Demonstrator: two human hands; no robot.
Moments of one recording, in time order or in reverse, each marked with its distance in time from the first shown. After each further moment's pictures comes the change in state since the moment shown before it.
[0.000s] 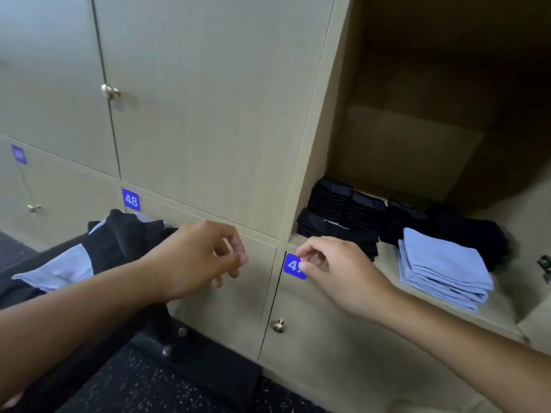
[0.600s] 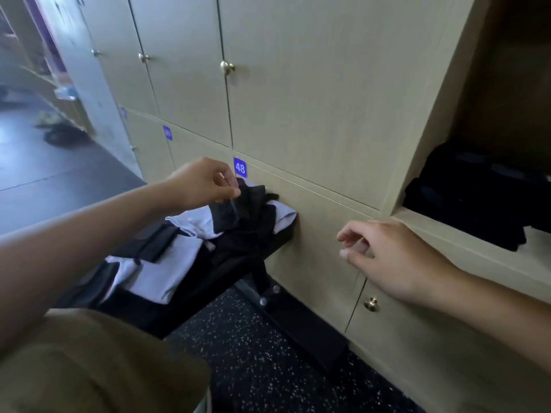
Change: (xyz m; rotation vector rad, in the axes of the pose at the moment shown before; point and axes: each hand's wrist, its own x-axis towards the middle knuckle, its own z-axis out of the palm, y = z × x) left_hand -0.014 -0.105 -0.089 0.176 0.301 -0.297; right_hand 0.018 -0.037 0.049 0.049 -0.167 -0.198
